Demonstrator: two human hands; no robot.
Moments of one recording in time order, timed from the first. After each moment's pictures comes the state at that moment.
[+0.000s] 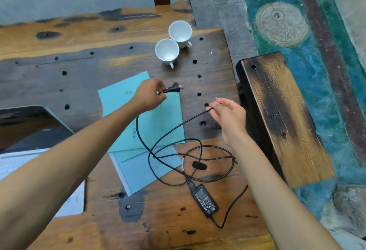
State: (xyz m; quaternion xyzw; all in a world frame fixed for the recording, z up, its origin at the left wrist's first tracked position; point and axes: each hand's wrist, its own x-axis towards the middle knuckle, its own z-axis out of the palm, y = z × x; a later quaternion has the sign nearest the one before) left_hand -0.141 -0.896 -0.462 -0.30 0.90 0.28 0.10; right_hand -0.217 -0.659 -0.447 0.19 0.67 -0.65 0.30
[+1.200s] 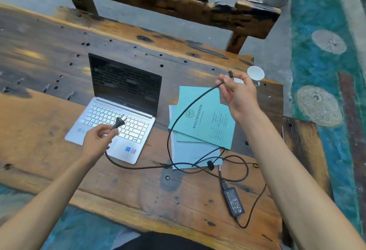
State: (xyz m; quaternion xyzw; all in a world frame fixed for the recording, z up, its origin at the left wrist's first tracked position) left_hand 0.325 -0.905 -0.445 -0.63 0.57 0.47 -0.23; right_hand -0.062 -0.800 -0.289 -0.03 0.56 -0.71 0.42
